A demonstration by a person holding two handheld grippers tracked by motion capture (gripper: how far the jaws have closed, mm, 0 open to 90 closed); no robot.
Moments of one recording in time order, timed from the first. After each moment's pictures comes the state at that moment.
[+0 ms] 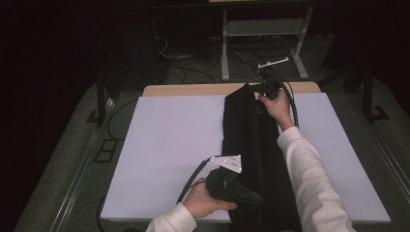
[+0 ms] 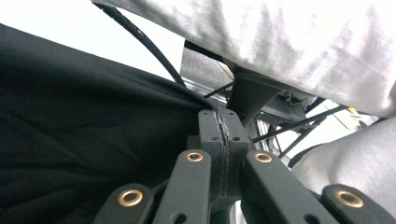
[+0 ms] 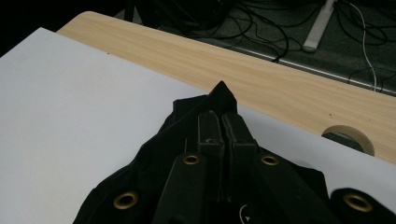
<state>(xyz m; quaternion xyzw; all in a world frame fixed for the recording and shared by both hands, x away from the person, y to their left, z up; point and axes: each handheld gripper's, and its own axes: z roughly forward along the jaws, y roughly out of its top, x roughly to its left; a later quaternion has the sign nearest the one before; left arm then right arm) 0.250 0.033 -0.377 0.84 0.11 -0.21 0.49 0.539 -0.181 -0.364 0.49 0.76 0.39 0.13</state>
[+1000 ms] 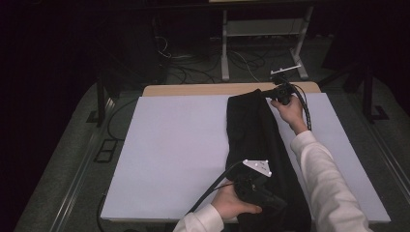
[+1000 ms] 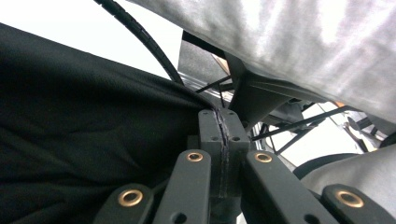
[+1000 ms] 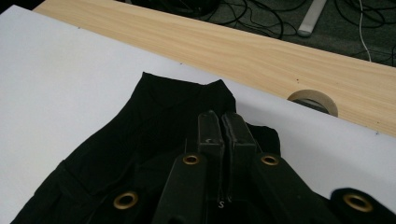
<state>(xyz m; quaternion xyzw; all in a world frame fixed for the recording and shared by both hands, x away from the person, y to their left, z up) 0.251 -0.032 -0.405 0.85 0.11 -0.23 0.46 0.540 -0.225 -0.391 0.50 0.77 0.38 0.12</state>
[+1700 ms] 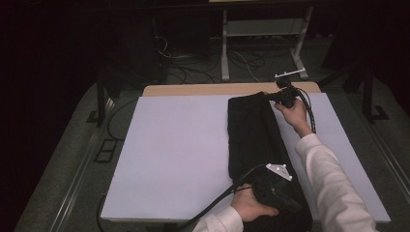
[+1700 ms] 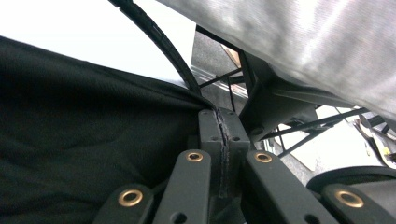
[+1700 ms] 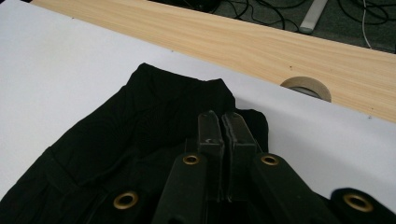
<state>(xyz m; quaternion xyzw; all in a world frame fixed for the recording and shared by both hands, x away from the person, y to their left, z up) 0.251 -0.079 -0.425 0.86 0.12 -0.23 0.43 0.536 -0.240 -0.403 0.50 0.77 0.39 0.11</state>
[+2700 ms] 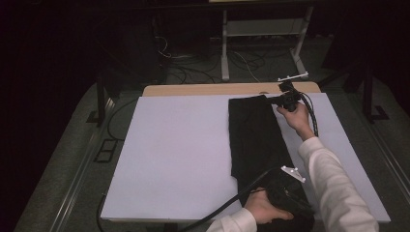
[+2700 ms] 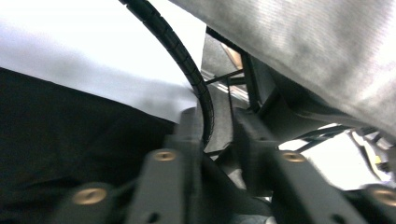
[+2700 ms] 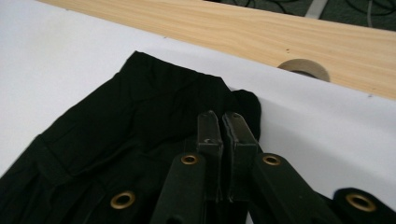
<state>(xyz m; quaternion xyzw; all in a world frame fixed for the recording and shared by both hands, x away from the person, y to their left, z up) 0.251 -0.111 -0.443 0.86 0.14 -0.24 0.42 0.534 -0.251 -0.418 0.51 0.76 0.39 0.10</state>
